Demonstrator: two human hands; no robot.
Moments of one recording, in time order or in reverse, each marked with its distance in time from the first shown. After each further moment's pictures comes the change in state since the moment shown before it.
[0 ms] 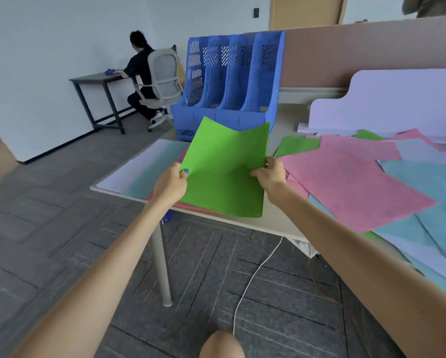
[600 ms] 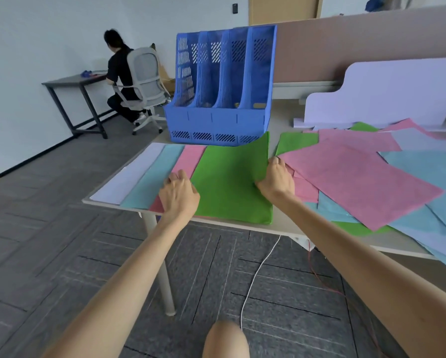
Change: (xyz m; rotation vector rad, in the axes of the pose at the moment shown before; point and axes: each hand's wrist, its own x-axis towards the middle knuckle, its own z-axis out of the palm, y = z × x) left_hand 0.012 -0.017 0.033 0.388 0.132 0.162; right_hand 0.002 0.016 0.015 -0.747 0.126 -0.181
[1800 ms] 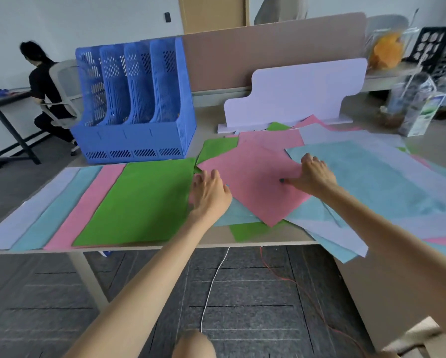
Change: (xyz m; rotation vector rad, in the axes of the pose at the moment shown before) left_hand -0.023 0.240 0.028 -0.249 -0.085 0.376; right_hand 0.008 0.212 -0.160 -0.218 0.046 0.246
